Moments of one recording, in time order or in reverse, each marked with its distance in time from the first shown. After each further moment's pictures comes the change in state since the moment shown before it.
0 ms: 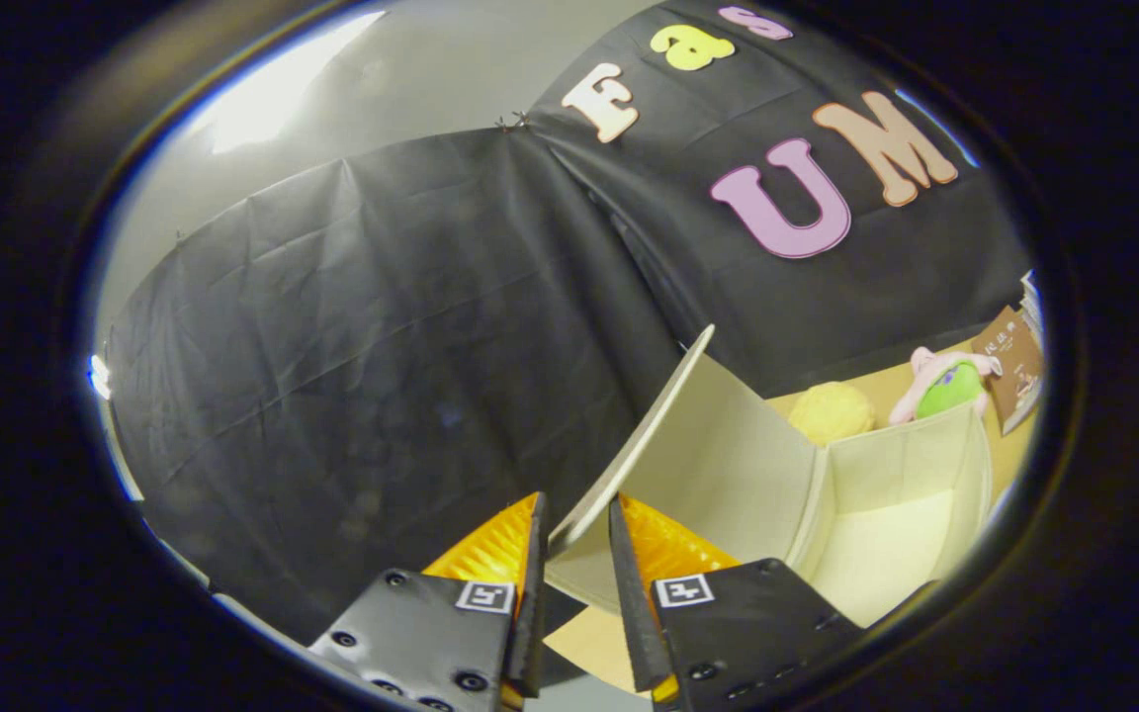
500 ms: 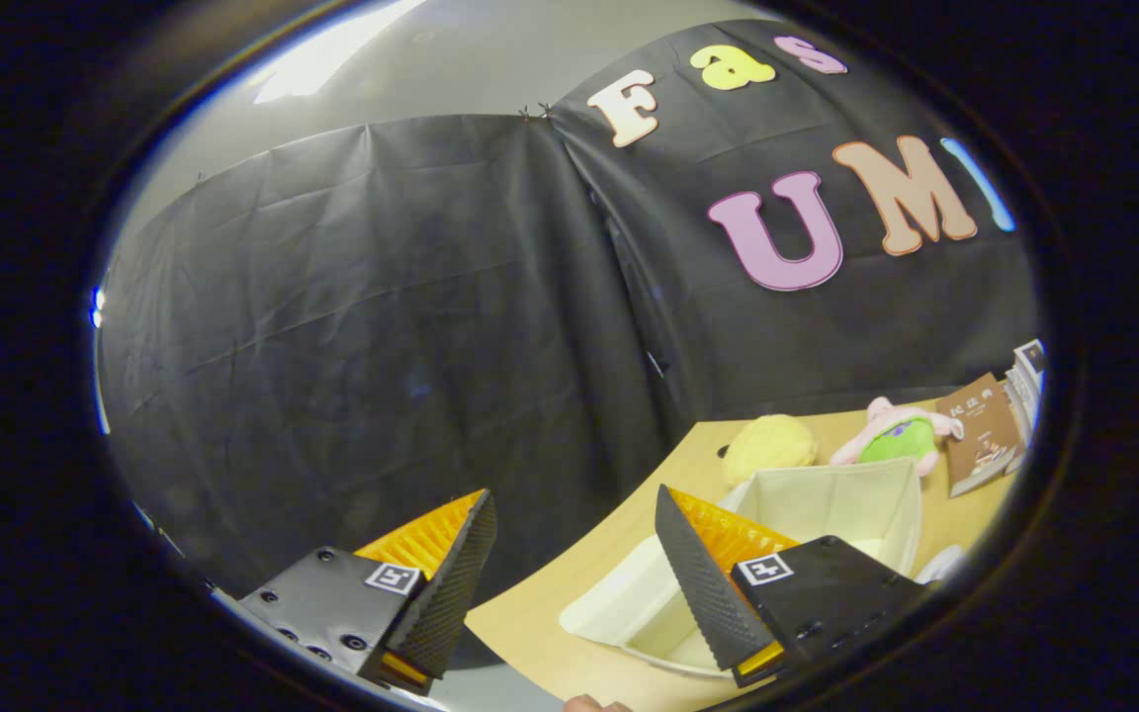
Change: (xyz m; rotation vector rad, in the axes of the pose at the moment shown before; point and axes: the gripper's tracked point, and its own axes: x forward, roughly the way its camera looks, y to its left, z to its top) arm -0.045 -0.070 0.017 -0.196 -0.023 -0.095
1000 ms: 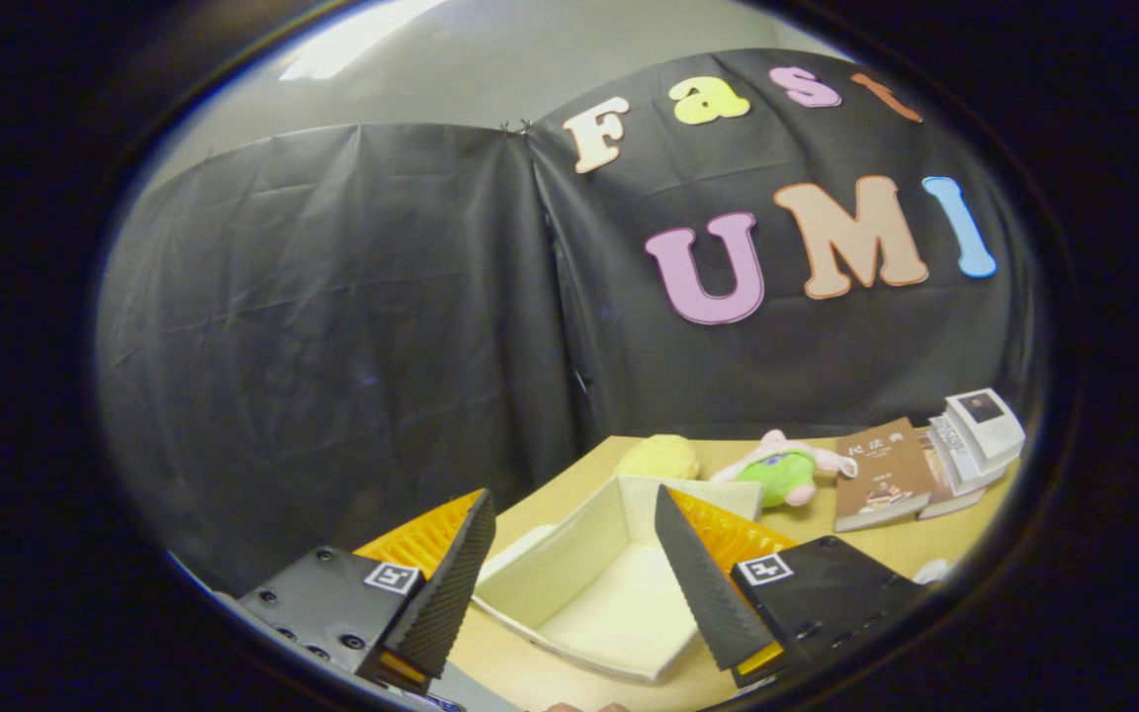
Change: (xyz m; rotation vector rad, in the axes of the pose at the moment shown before) arm -0.089 -0.114 0.011 -0.087 -0.039 -0.153
